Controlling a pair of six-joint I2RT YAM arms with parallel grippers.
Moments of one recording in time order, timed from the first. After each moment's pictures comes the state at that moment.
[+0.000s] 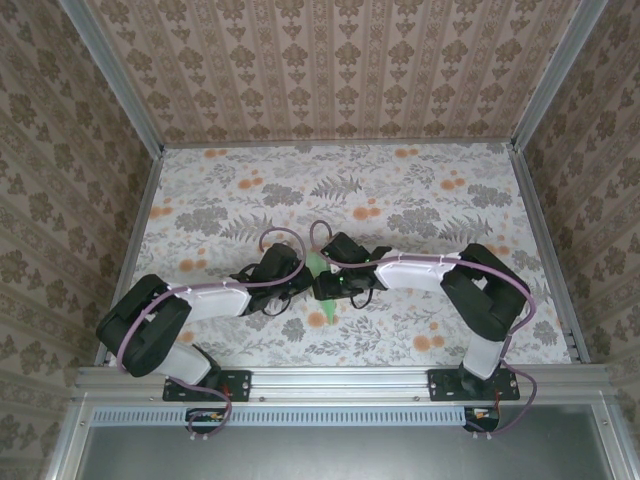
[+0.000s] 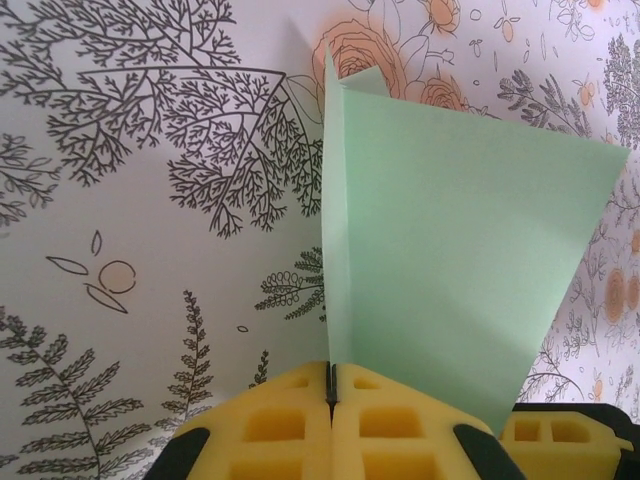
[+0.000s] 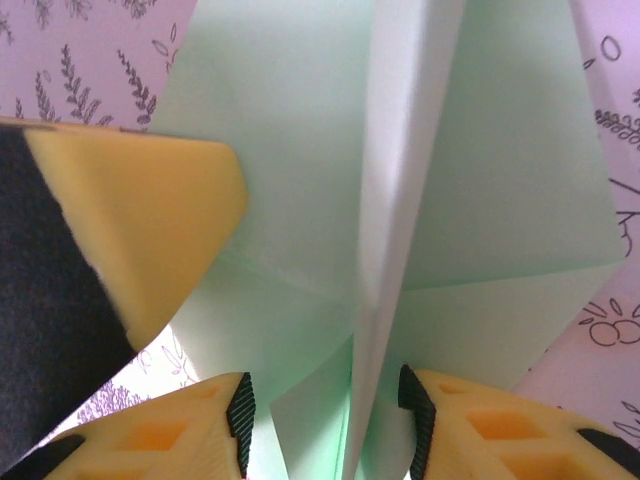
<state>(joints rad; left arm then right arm) -0.76 1.46 0.52 0.16 0.07 -1.04 0.82 1.78 1.00 -0.28 -0.21 0.64</state>
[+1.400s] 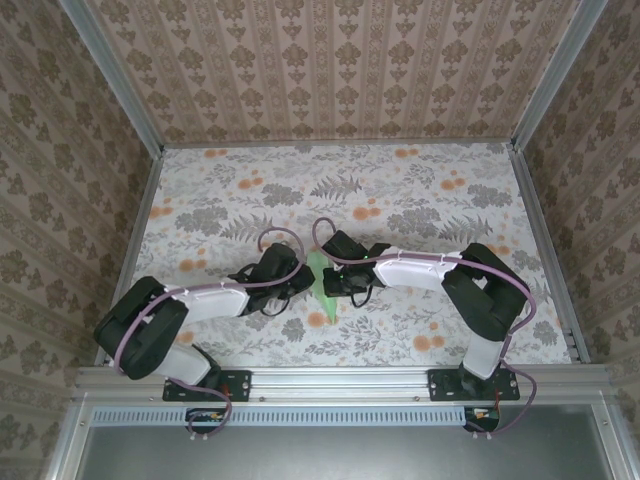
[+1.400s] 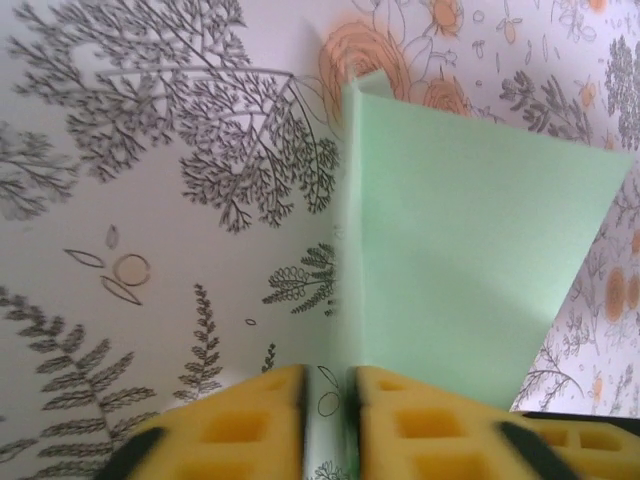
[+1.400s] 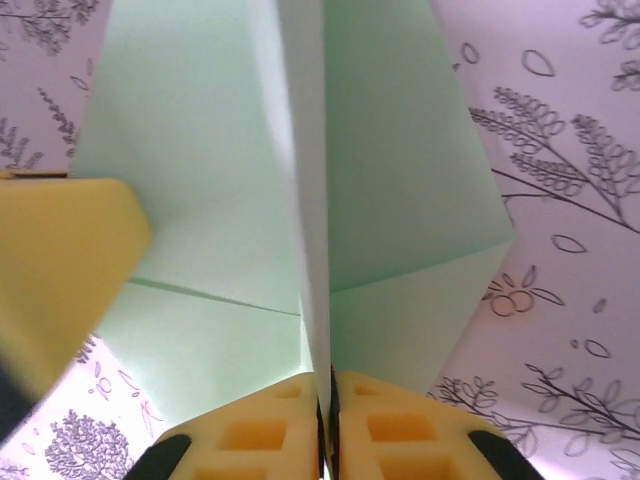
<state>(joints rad) -0.76 1.43 0.52 0.12 0.07 -1.04 0.82 1.78 1.04 -0.39 -0.12 0.70</state>
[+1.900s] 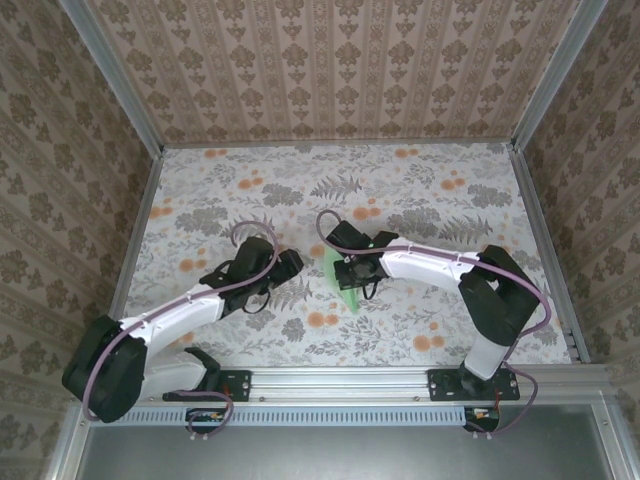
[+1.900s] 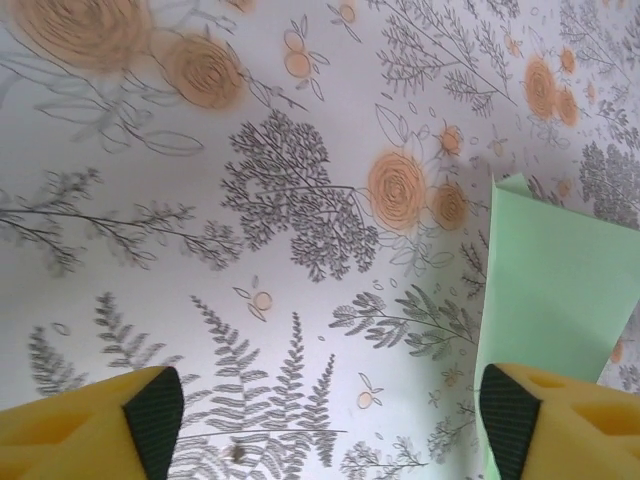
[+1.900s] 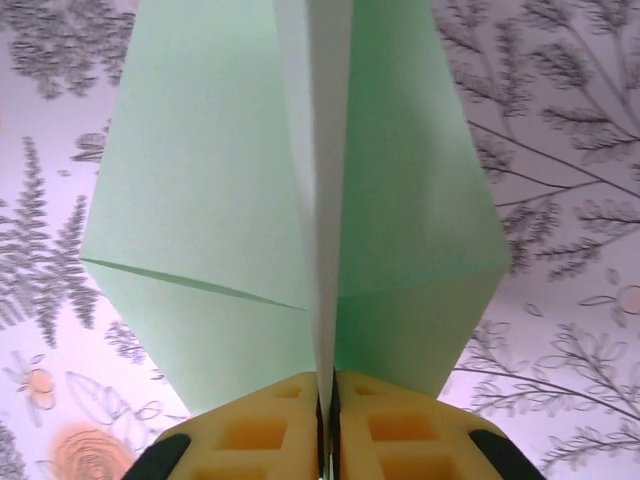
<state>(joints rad) -0.65 1.17 0.52 -0.14 0.00 -0.99 0.78 1.72 1.12 -0.63 0.05 0.59</state>
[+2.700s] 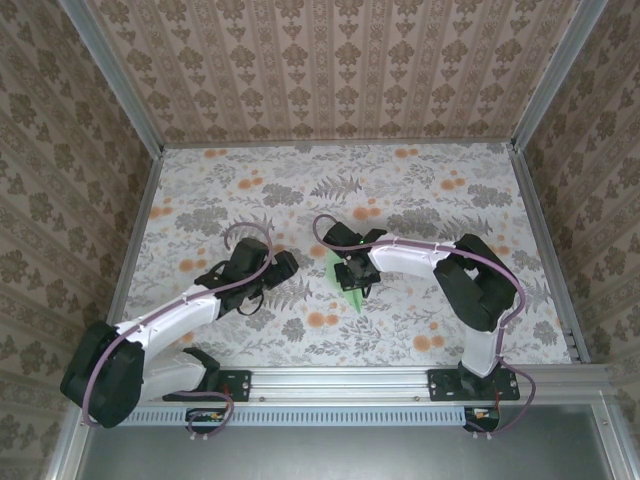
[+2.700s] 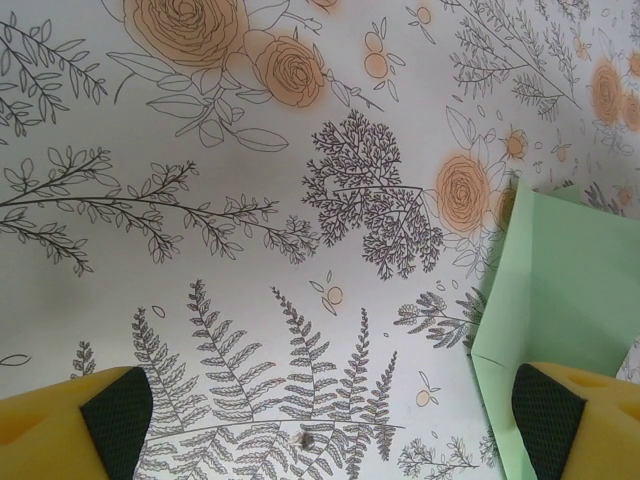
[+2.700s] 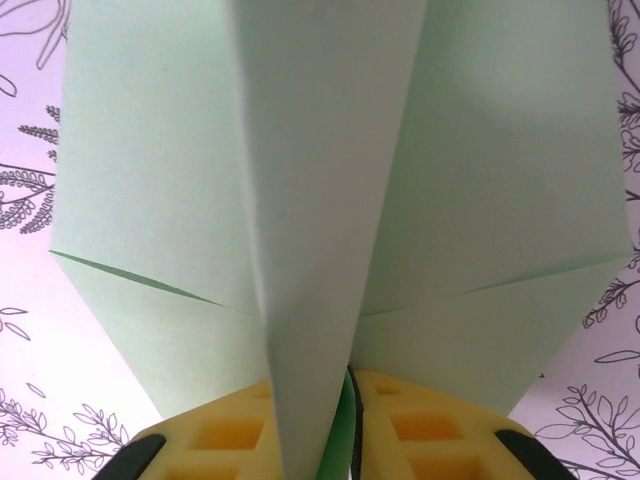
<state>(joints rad) -0.61 1.15 0.52 -0.21 0.00 -0.98 0.76 1.86 1.16 -0.65 0.06 0.57</state>
